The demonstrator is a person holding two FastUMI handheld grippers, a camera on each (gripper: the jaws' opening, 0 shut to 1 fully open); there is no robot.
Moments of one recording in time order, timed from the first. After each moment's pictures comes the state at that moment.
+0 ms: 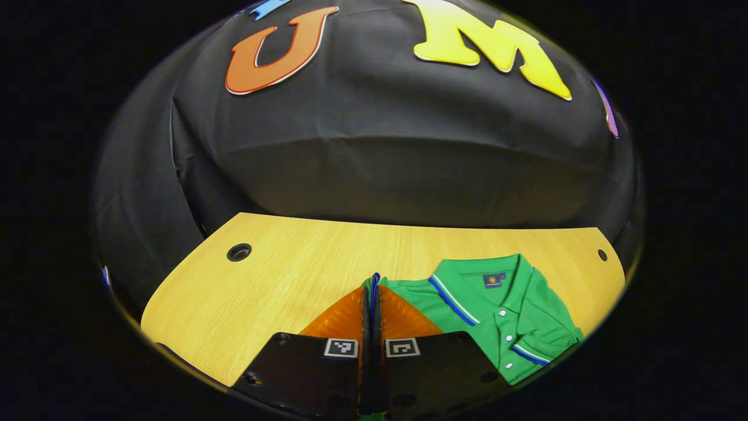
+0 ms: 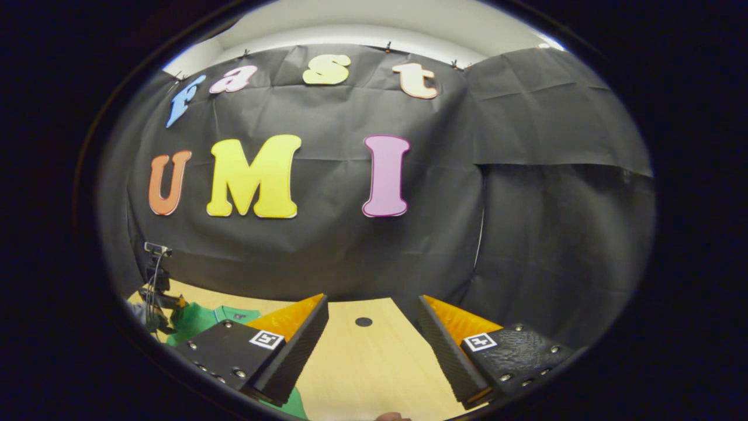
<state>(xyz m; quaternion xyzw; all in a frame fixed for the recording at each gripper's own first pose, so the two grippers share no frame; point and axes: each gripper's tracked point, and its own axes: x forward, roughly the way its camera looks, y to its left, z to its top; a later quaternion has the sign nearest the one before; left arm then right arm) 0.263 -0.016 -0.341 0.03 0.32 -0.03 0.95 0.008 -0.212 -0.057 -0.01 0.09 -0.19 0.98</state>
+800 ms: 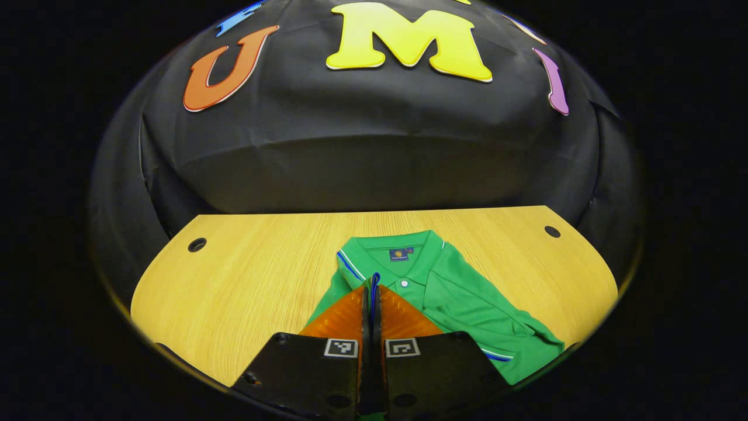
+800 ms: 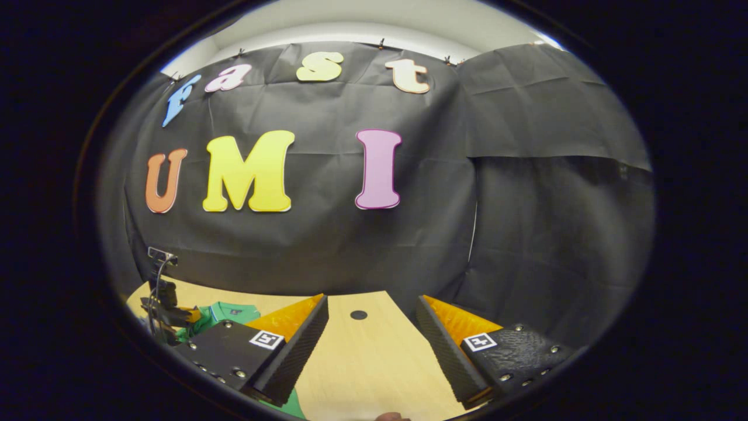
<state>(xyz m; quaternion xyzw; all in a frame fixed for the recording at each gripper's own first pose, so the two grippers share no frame) 0.192 -0.114 -0.340 0.03 0.33 -0.13 0.93 -0.006 -0.216 -0.071 -0.01 0.11 -0.19 0.98</state>
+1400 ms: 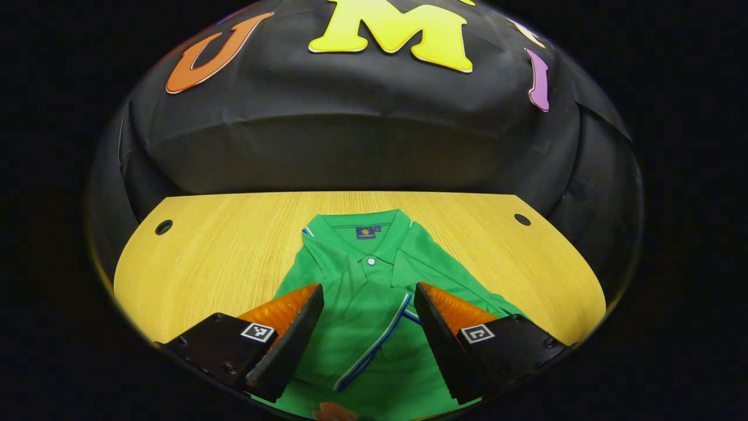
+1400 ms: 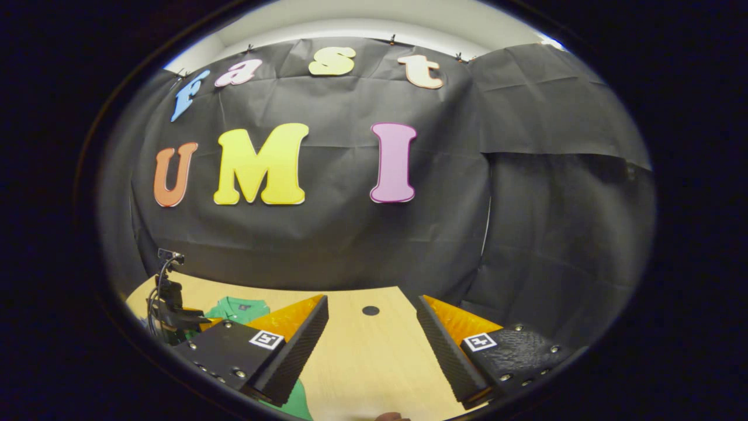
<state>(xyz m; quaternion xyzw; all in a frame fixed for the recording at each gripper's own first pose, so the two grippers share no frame) 0.172 -0.137 -0.342 0.00 0.35 -0.18 0.92 0.010 -0.191 -0.088 -0.01 0.12 -0.16 0.98</state>
